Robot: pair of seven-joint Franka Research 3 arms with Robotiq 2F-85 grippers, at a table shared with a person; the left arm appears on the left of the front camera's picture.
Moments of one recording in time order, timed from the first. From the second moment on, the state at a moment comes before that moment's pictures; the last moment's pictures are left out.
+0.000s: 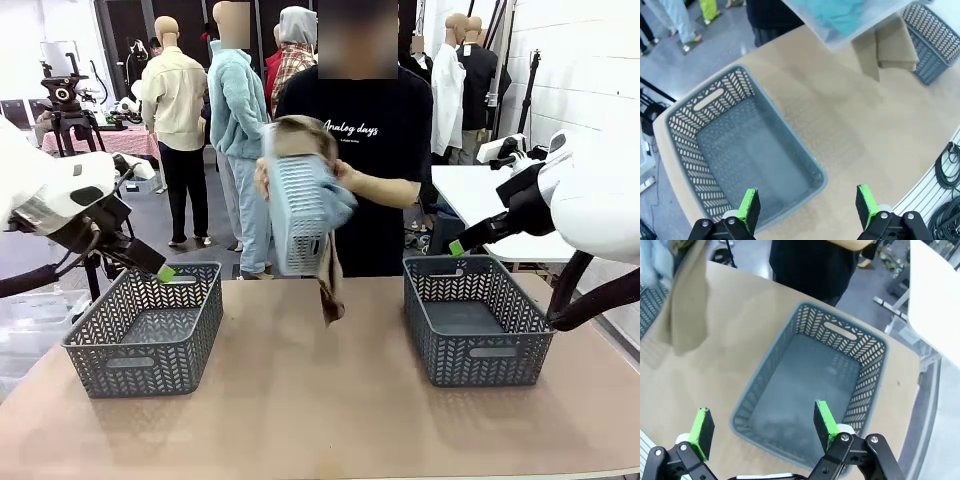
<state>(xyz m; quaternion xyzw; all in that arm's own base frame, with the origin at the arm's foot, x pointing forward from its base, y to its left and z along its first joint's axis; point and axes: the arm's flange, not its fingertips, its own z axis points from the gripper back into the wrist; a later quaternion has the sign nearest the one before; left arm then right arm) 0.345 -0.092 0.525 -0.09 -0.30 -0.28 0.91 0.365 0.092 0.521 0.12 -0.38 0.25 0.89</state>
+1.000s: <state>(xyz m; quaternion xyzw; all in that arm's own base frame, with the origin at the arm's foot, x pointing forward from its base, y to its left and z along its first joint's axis) 0.345 -0.086 0.525 -0.08 -0.30 -0.27 0.91 0.363 0.092 0.516 0.11 -0.35 0.25 0.89</state>
